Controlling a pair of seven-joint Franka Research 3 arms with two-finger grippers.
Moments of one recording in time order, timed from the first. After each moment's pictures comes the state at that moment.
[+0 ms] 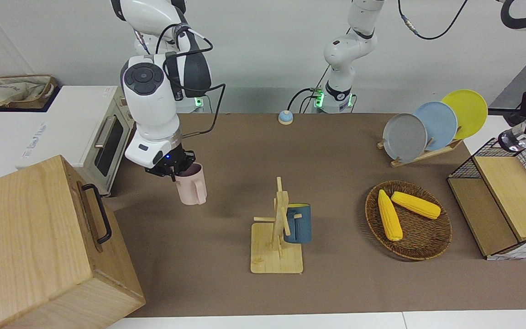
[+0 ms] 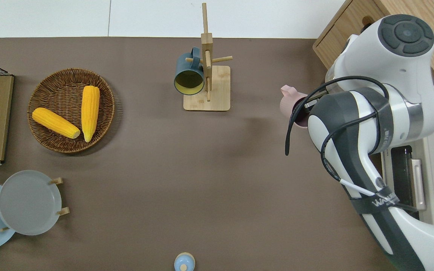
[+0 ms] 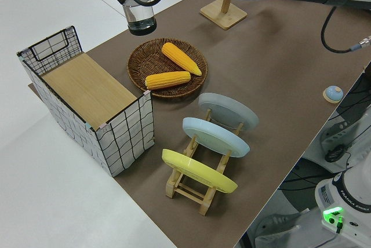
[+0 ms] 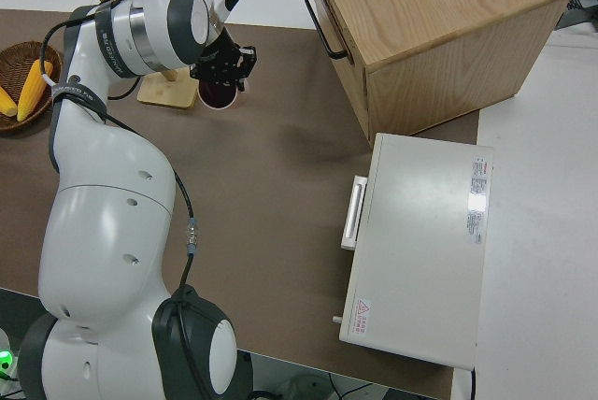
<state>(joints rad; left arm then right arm) 0.46 0.08 -0.09 -1.50 -0.18 2.09 0.32 0.22 0.36 -0.02 -1.39 -0.06 1.69 -0.10</state>
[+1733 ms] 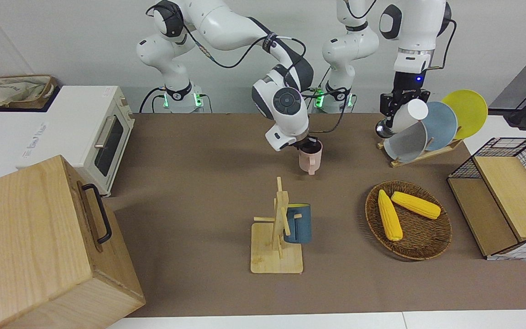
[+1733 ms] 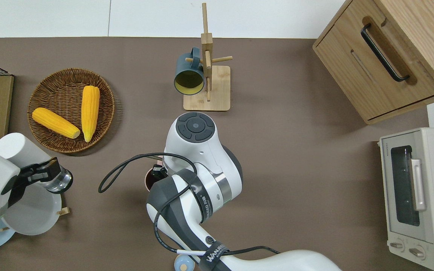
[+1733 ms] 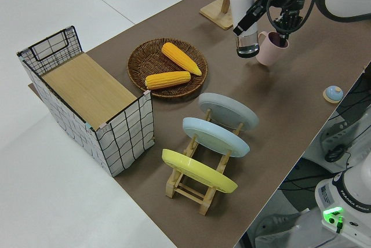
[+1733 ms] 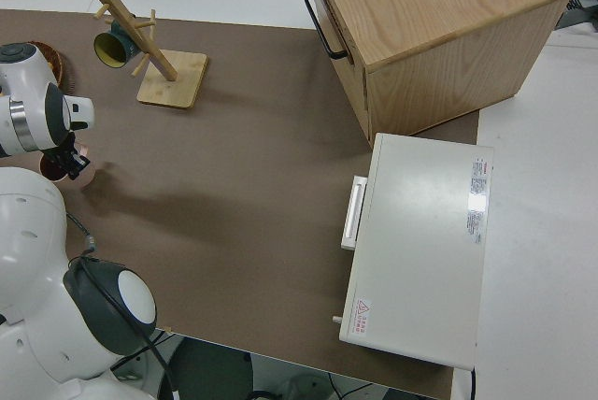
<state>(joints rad) 0.29 -0.48 -0.29 -2.32 -0.13 2.24 -0.05 0.69 0.54 0.00 -1.44 0.41 1.88 0.83</state>
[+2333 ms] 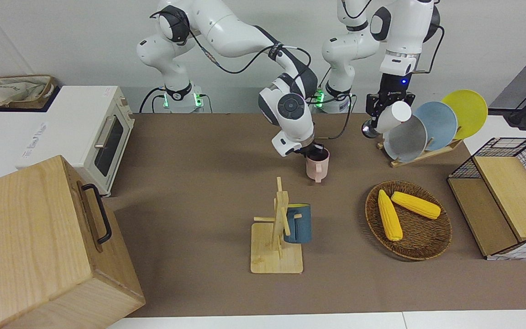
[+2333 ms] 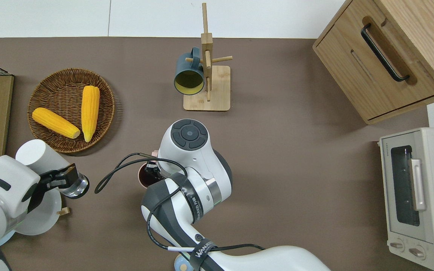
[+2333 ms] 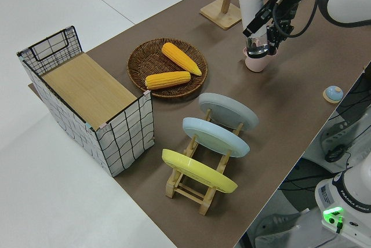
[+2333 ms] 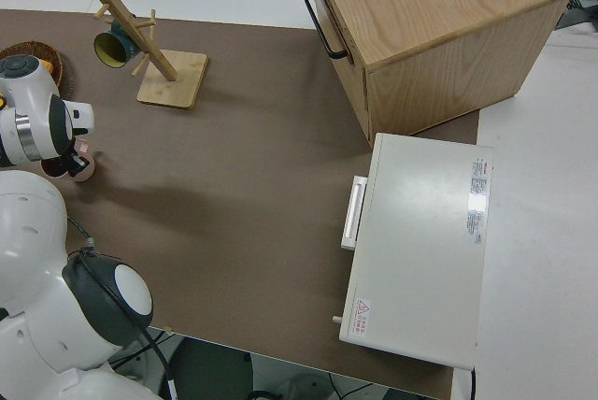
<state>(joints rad) 0.24 -0.50 -0.29 -2.36 -0.18 2.25 -0.05 0.71 0.59 0.00 -1.44 0.43 2.01 0.85</state>
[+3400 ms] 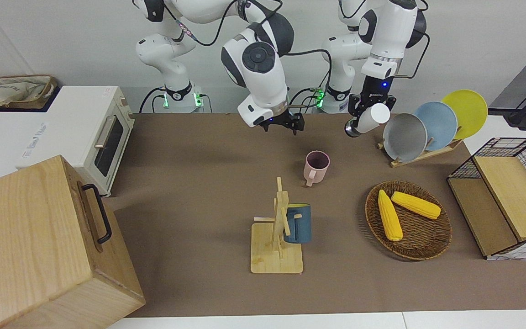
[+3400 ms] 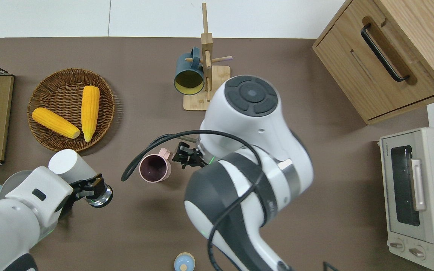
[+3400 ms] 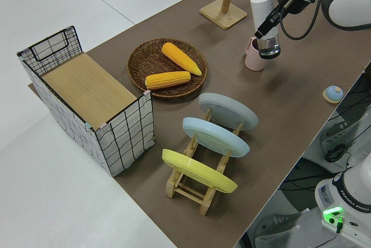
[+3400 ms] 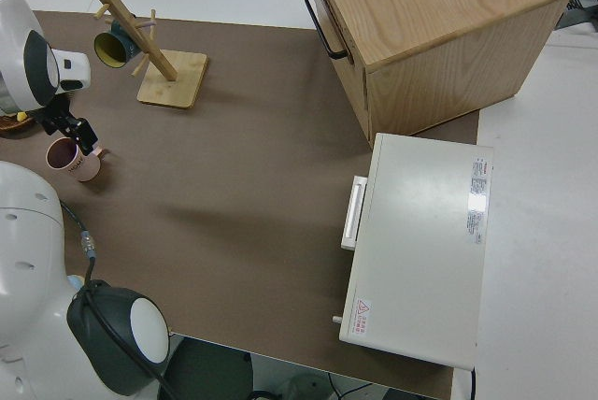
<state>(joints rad) 0.14 -0.53 -0.29 -2.43 -0.23 2.25 -0.05 0.59 0.36 -0.05 -1.37 0.34 1.62 0.81</state>
